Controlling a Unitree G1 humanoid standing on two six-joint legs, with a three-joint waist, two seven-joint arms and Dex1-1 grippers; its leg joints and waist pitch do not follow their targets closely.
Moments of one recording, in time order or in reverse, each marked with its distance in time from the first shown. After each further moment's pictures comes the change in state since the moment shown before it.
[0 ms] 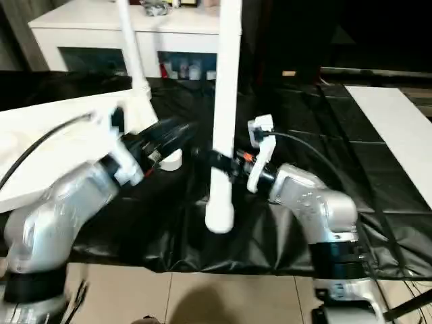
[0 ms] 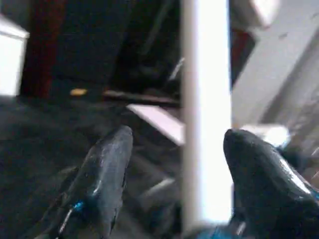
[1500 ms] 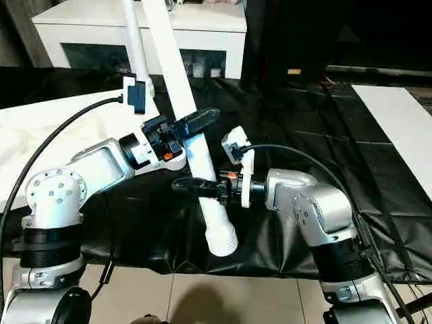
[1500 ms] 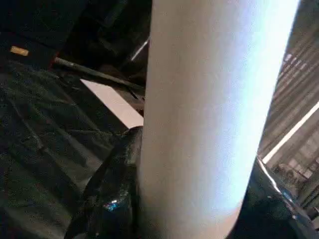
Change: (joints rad) left arm -0.111 -0.045 0.051 0.149 -0.176 0.168 0.046; right arm -0.012 -0.059 0.164 -0.086 -0.033 0.032 0.112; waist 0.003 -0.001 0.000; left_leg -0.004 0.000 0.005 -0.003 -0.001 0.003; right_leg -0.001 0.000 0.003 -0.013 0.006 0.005
